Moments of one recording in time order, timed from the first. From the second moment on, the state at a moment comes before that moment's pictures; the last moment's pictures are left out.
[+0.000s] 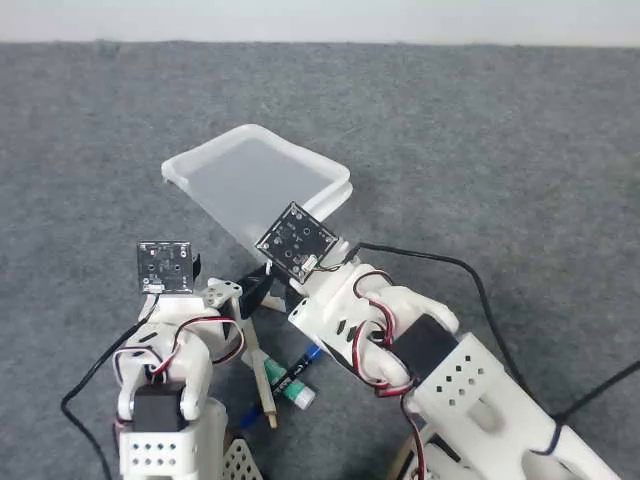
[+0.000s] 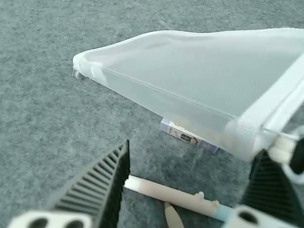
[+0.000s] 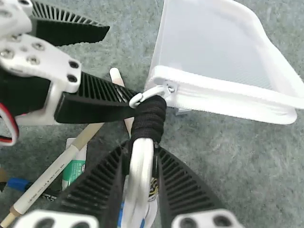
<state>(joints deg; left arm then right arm) -6.3 -103.3 92.3 58.3 5.6 -48.3 -49.3 48.7 54.5 8.7</state>
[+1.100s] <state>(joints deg) -8.3 -103.3 89.7 60.9 8.0 -48.3 -49.4 49.7 54.2 8.7</state>
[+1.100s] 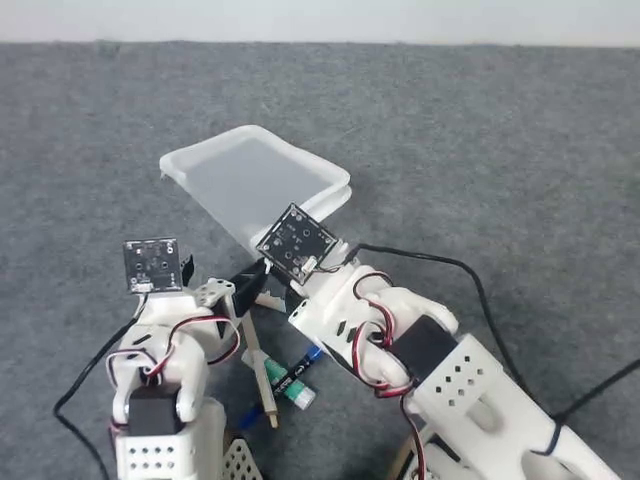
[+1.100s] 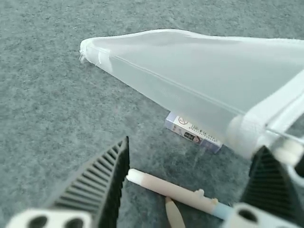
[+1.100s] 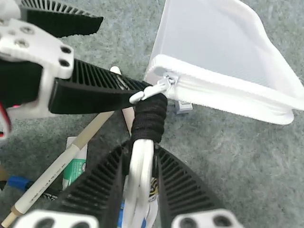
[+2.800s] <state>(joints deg) -15.1 -103.3 88.7 58.9 8.0 -44.5 -49.7 54.1 47.2 9.2</state>
